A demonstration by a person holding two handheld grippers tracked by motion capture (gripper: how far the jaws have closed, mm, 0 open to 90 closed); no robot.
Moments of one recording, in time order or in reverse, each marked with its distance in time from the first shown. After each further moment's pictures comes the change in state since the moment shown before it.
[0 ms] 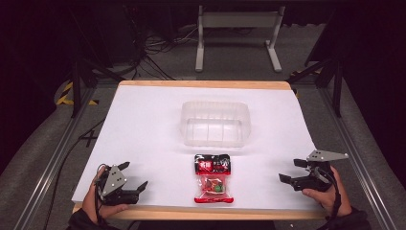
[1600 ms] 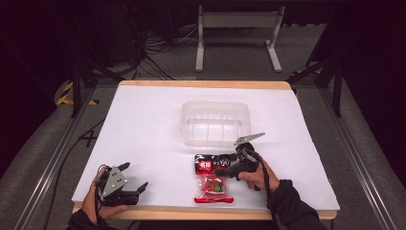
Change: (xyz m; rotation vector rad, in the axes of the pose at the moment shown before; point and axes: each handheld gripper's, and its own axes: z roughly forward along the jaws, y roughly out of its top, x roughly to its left) left arm -0.001 -0.001 0.000 0.007 -0.007 0.012; right arm 0.086 0.079 0.157 0.119 0.449 0.025
